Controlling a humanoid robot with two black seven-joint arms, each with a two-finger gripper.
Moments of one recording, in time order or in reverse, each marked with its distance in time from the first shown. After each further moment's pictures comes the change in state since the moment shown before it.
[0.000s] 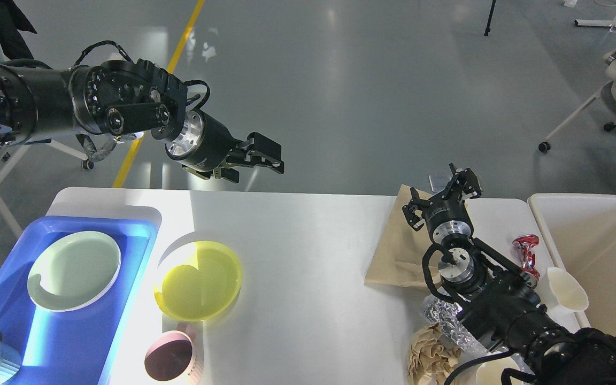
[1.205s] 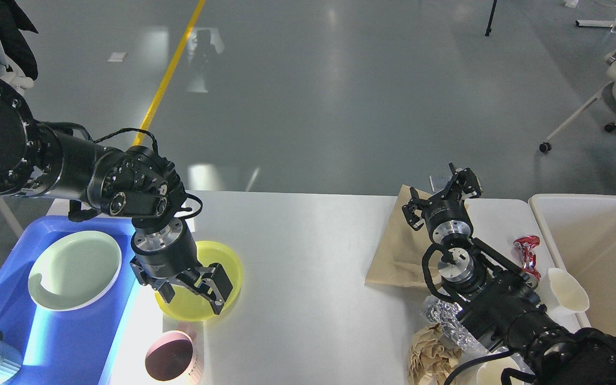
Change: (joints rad) left arm 0.077 -0.056 0.094 -0.301 0.320 -0.160 0.127; right arm 0.000 0.000 0.000 0.002 0.000 0.001 0.000
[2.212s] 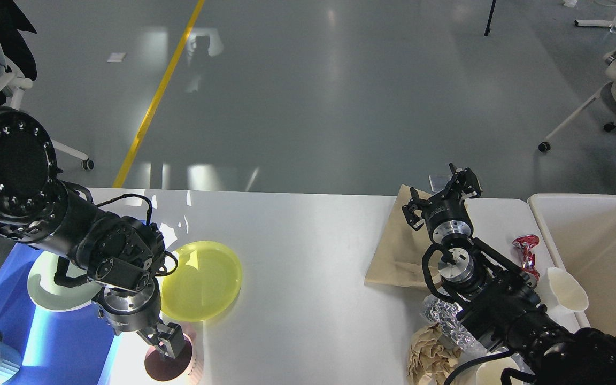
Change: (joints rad) left arm 0.123 -0.011 0.043 -0.138 0.099 0.276 0.242; right arm 0.000 0.000 0.000 0.000 0.000 0.000 0.000
